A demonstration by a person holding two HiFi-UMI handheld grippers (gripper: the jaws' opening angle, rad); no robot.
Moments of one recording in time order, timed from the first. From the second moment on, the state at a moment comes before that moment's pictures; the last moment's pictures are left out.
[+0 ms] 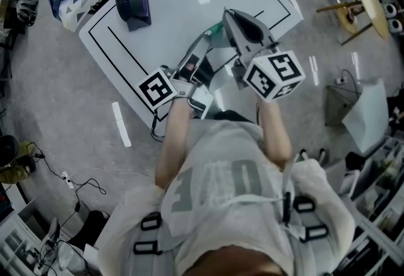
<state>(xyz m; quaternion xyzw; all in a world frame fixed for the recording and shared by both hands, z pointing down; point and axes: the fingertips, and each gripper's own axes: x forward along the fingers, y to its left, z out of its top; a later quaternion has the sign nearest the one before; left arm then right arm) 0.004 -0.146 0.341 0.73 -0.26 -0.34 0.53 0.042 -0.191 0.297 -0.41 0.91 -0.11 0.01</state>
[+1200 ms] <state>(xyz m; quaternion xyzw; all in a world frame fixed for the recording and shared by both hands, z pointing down) -0.060 -0.154 0.372 0.76 -0.43 -0.23 0.43 0.086 -0.200 0.309 -0.48 0.88 0.00 -0.05</state>
